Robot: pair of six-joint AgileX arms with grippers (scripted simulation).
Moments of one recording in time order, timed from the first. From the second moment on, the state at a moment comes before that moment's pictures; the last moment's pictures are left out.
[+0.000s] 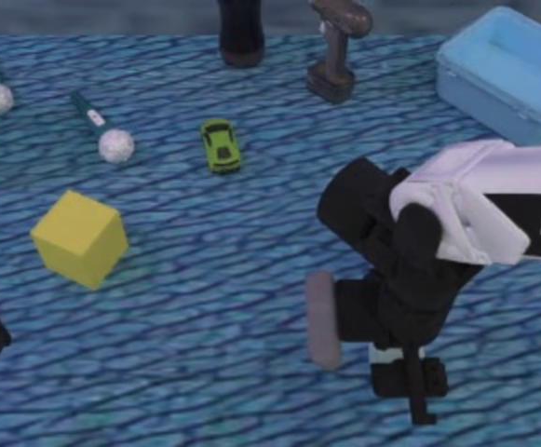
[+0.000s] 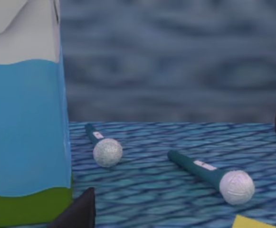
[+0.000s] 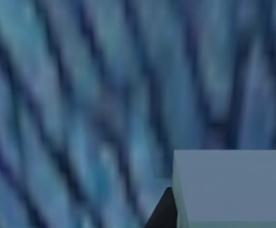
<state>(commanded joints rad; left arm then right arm) 0.00 0.00 0.00 0.00 0.00 0.00 0.73 1.87 1.14 -0.83 -0.01 -0.83</state>
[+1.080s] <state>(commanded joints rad) 0.00 0.00 0.00 0.00 0.00 0.00 0.73 1.87 1.14 -0.83 -0.01 -0.83</state>
